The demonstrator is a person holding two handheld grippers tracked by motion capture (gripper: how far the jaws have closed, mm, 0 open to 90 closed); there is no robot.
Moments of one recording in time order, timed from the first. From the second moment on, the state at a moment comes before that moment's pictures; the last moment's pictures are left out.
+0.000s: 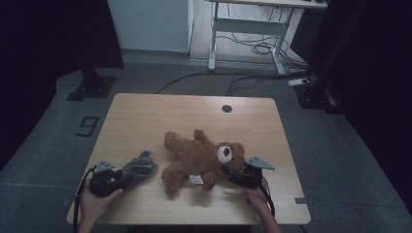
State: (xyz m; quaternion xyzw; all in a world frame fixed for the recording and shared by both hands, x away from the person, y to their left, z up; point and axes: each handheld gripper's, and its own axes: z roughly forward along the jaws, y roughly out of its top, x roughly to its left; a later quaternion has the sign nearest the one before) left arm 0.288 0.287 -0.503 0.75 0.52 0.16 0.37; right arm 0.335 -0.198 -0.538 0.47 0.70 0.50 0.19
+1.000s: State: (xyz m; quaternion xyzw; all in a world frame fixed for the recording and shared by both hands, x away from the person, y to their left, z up) left arm 0.299 0.197 -0.469 0.77 0.42 0.16 0.46; right arm 0.305 -0.228 -0.516 0.42 0.68 0.55 0.23
